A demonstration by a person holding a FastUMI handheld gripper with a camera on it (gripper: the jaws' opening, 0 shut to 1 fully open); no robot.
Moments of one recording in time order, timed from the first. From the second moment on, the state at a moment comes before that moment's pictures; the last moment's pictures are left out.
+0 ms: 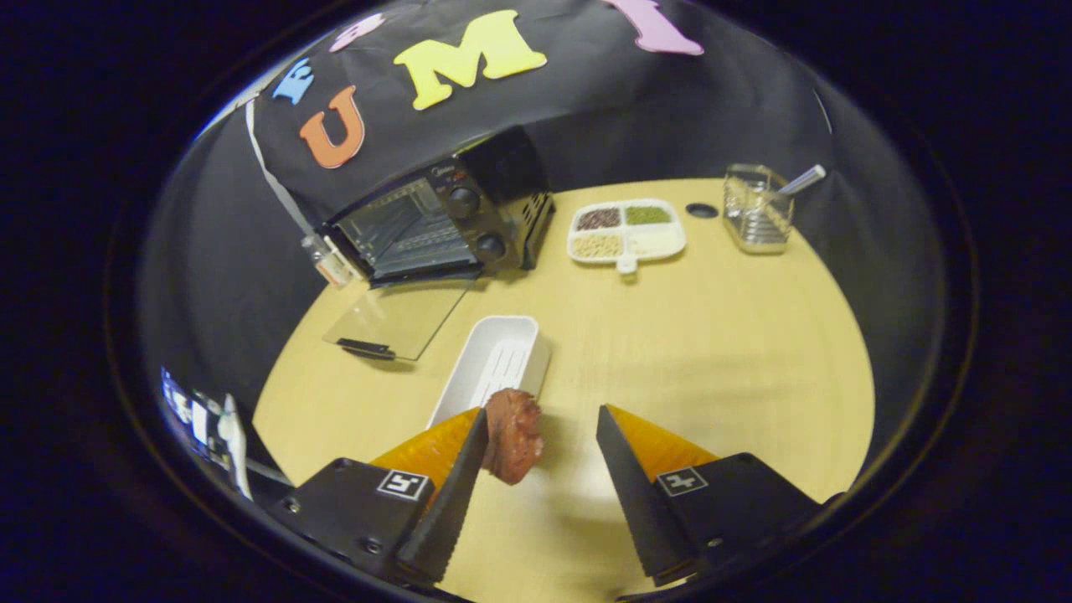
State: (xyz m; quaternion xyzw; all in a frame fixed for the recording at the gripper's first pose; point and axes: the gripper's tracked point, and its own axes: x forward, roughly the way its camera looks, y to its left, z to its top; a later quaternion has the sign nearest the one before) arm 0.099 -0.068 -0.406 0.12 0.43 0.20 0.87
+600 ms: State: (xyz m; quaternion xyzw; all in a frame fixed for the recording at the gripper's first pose) arm 0.101 -0.057 -0.407 0.27 0.49 0.25 0.79
